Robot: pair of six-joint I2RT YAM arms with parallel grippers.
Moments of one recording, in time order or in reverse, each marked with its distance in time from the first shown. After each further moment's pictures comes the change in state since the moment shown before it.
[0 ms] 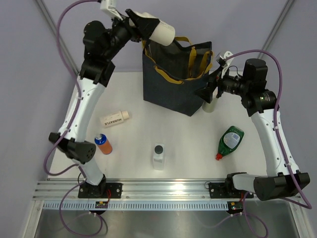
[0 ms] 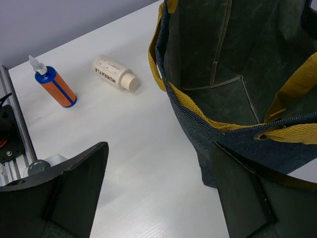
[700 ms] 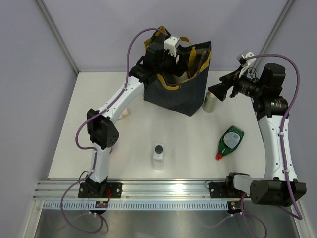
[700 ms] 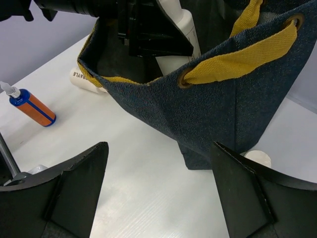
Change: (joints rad) left arm -0.206 0.412 0.077 -0.254 -0.102 0.435; right arm -0.215 -0.075 -0.095 0.073 -0.042 0.101
